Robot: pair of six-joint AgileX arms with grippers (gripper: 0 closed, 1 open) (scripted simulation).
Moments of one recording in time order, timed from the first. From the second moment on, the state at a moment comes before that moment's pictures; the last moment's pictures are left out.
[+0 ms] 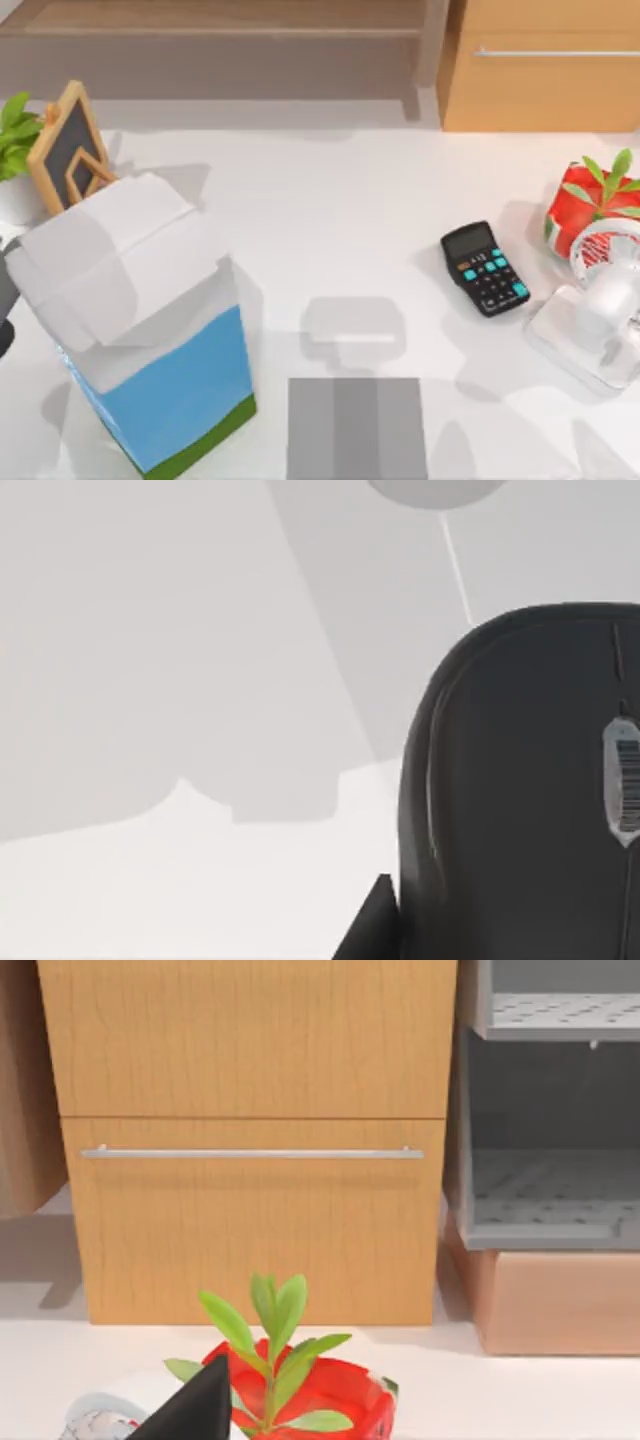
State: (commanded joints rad) left arm 0.04 1.51 1.06 -1.12 -0.04 1.90; right arm 0.00 0.00 0.00 0.00 0.00 0.00
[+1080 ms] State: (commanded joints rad) left arm -0.50 1.83 1.67 -1.00 -0.22 0.26; right arm 0.00 0.00 0.00 0.00 0.00 0.00
